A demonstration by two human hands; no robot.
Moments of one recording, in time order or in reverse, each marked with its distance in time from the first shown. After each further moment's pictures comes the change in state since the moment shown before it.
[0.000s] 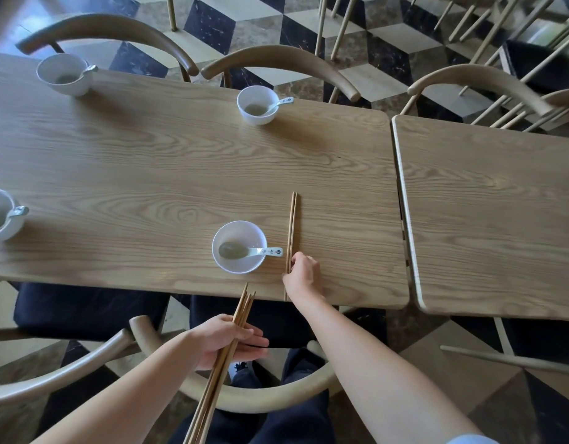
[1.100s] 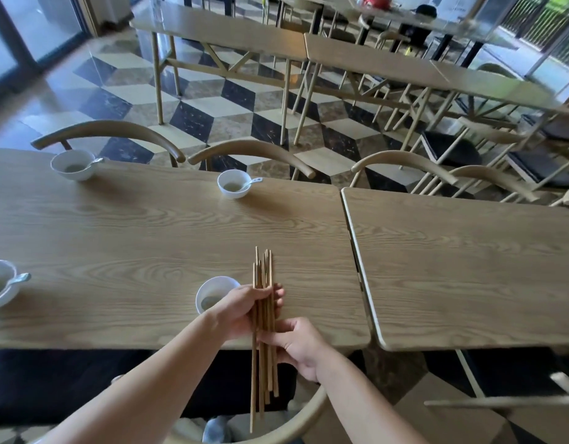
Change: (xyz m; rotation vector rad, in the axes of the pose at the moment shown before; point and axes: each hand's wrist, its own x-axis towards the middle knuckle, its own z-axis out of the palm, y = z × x) left_hand -0.046 0.093 0.105 -0.204 -0.291 0.409; right_hand -0.134 -0.008 -0.122 0.957 -0.525 0.037
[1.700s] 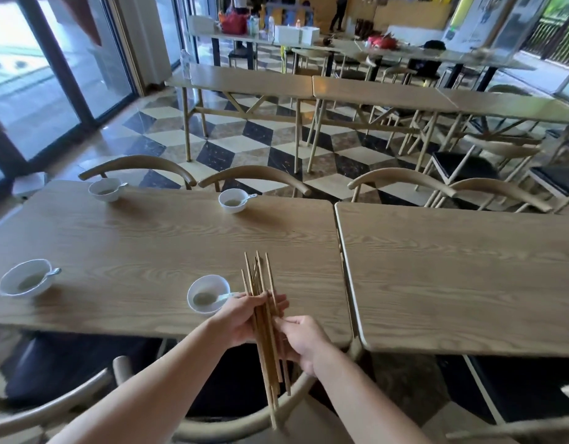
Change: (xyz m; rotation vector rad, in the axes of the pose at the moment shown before) left_hand -0.019 -0.076 0.066 0.116 0.155 0.184; right_hand -0.063 0.017 -0.069 0.000 0.077 -0.041
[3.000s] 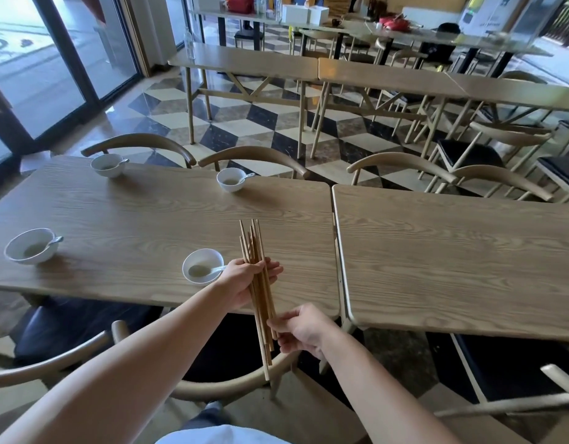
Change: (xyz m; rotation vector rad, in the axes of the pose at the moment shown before) left_hand -0.004 -0.011 0.034 -0.006 0.157 0.247; right_hand -0.026 0.020 -0.048 -0.222 -0.134 0.066
